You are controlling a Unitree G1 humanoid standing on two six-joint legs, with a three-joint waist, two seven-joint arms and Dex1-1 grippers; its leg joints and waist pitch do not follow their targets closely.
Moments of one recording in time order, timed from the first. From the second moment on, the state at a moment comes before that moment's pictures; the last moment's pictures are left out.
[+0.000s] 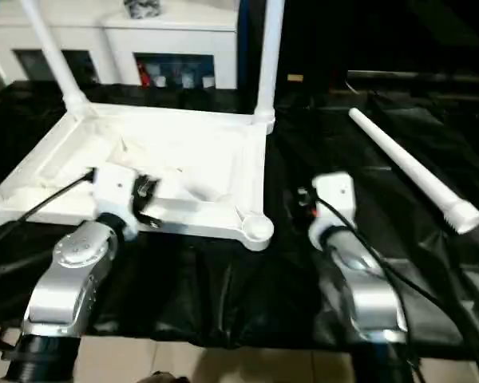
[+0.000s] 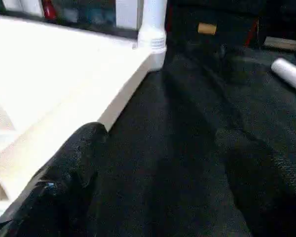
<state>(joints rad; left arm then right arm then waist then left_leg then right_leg) -0.29 0.06 0.03 -0.03 0.07 0.39 -0.18 -0.27 -0.17 -0.05 -0.01 0.06 0.41 0.15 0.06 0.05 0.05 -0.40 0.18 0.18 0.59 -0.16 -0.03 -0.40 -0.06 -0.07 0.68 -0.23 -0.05</state>
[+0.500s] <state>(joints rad) -0.27 0.02 0.02 -0.04 0.06 0.36 -0.13 -0.21 -0.19 -0.05 0.00 0.03 0.38 0.12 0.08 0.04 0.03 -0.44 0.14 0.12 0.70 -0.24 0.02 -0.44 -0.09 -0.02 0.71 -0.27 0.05</state>
